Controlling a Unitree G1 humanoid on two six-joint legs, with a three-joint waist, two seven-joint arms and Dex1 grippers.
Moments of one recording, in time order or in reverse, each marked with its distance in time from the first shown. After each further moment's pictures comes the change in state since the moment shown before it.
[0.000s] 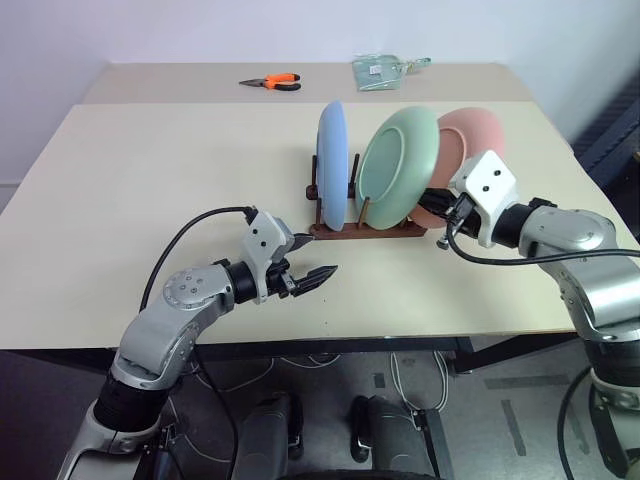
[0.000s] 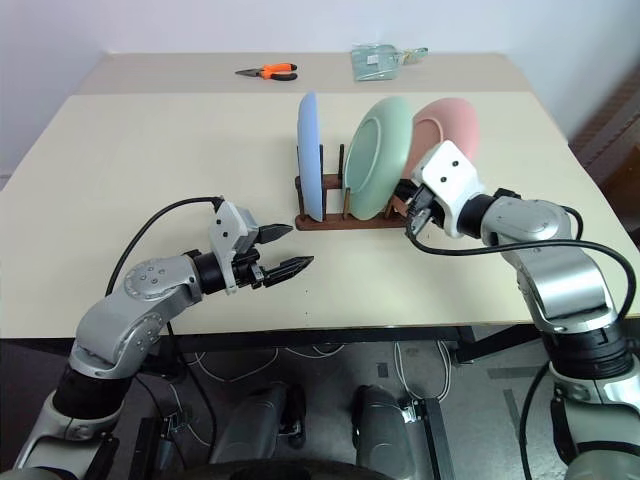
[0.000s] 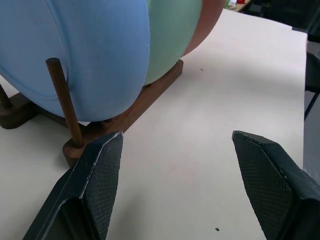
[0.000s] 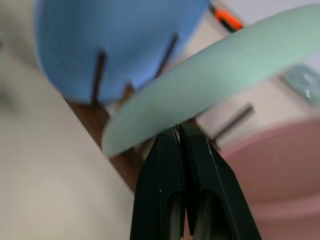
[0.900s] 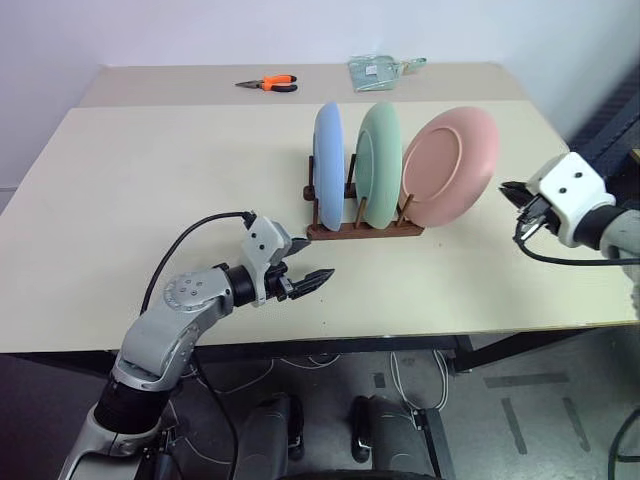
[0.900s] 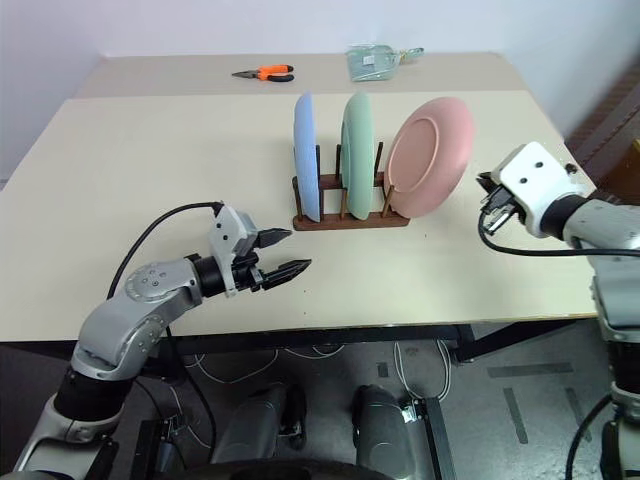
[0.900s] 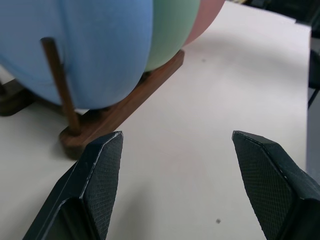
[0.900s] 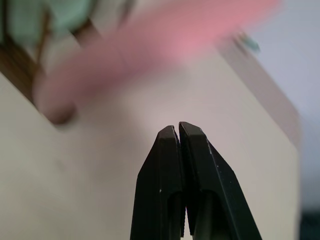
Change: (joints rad) left arm 0.021 0.014 0.008 0.032 0.013 -0.010 -0.008; right arm 0.129 -0.119 -0.191 0.145 -0.133 -0.180 0.021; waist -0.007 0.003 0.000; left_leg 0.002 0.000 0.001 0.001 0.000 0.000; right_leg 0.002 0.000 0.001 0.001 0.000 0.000
